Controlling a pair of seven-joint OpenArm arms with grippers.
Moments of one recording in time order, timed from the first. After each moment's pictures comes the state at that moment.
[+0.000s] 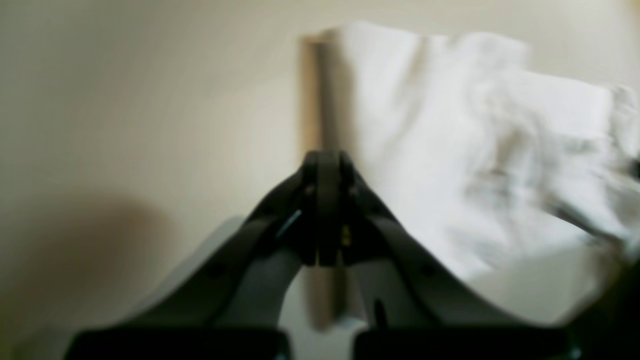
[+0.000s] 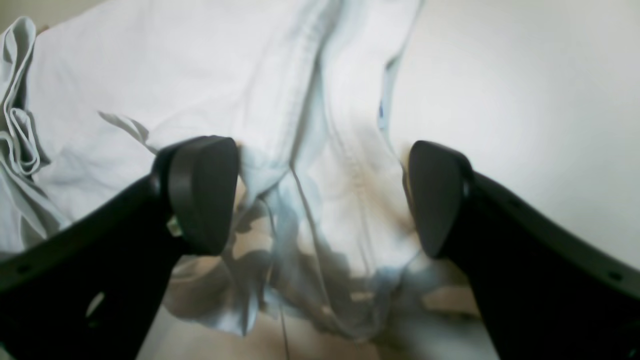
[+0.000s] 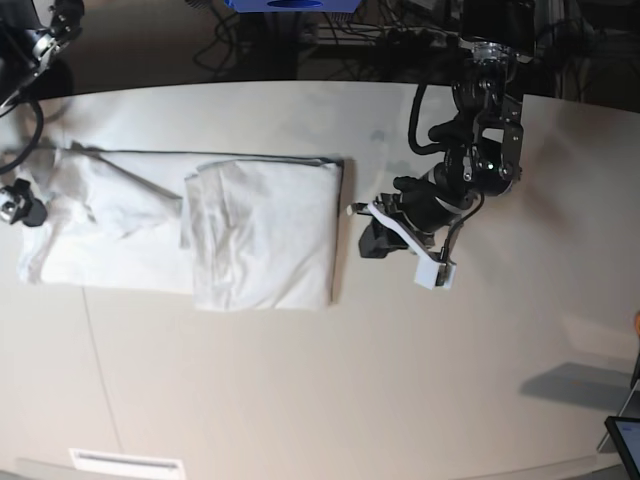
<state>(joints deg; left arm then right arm) 4.6 -15.3 5.0 105.6 -42.7 -2.2 50.4 7.0 23.0 50.7 67.5 39.3 40.6 -76.7</state>
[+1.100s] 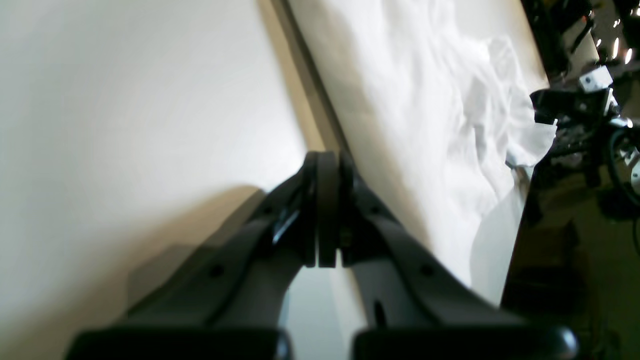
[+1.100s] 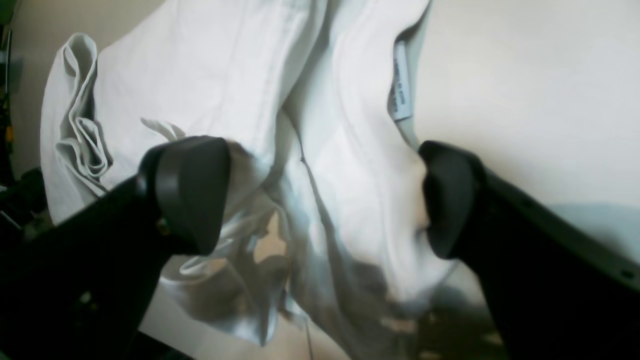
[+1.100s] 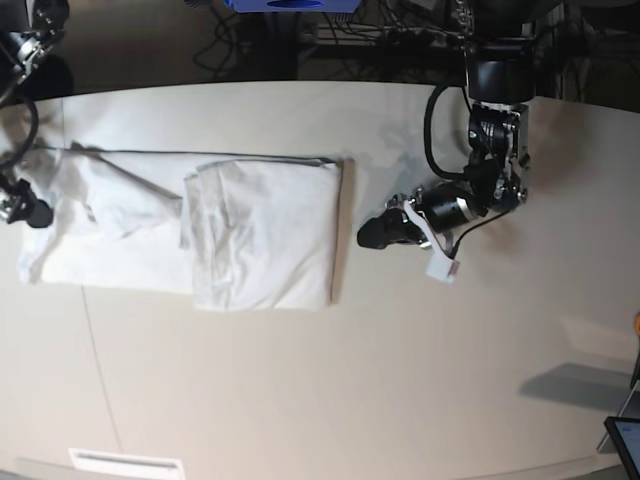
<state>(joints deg) -5.6 -13.8 -3.9 65.9 -56.2 -40.9 51.0 7.4 26.6 47.7 55.8 50.1 40.8 -77.3</state>
